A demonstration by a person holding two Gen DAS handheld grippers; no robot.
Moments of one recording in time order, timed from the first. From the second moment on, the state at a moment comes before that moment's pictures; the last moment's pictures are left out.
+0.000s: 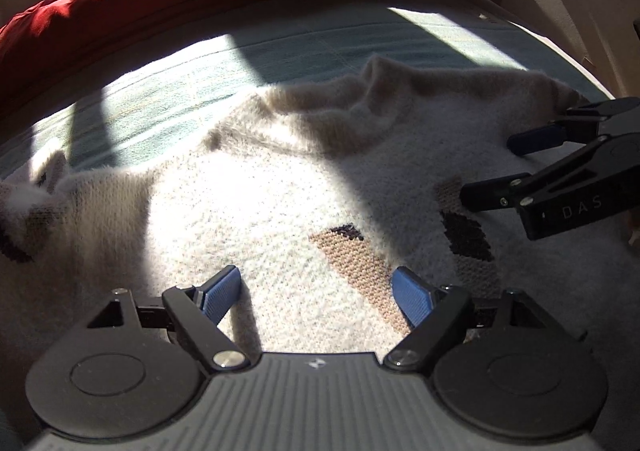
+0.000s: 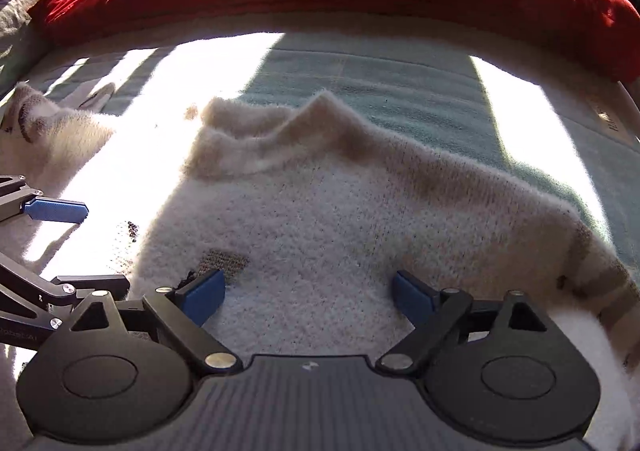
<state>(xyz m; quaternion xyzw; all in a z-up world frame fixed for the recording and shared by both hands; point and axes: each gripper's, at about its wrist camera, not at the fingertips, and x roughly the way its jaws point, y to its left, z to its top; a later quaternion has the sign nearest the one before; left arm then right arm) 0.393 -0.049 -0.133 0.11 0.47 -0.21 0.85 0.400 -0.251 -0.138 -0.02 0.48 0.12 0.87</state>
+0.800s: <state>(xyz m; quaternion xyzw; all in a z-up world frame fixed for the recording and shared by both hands) 0.224 0.034 -0.121 0.15 0.53 -0.24 0.80 0.206 -0.280 -0.128 -0.14 0.51 0.24 0.81</state>
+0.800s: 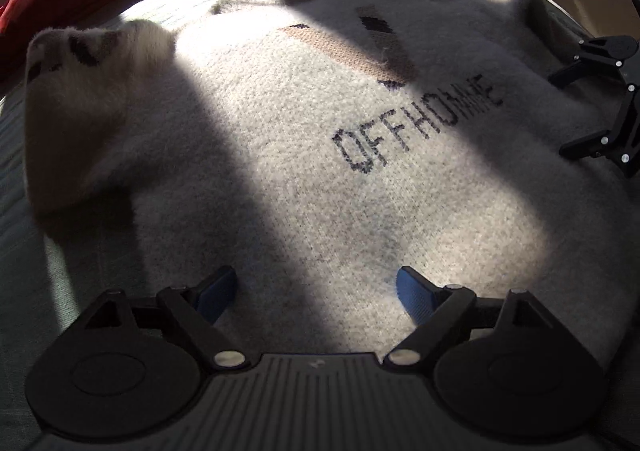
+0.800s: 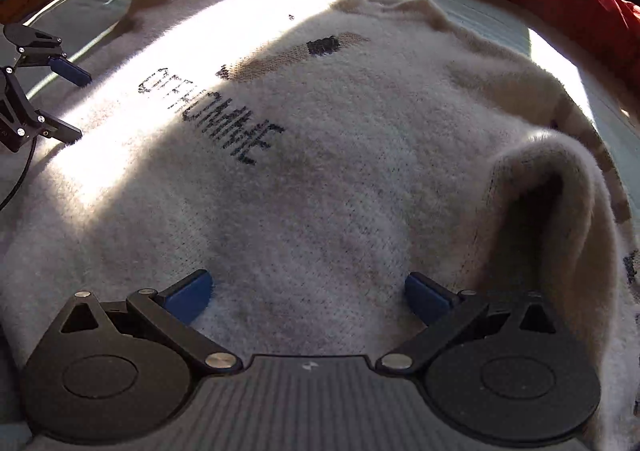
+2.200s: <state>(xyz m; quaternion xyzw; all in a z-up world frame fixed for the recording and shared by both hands) 0.271 -0.049 -0.093 0.18 0.49 -0.33 0.78 0.184 -0.332 -0.107 -0.05 0.51 0.10 0.86</state>
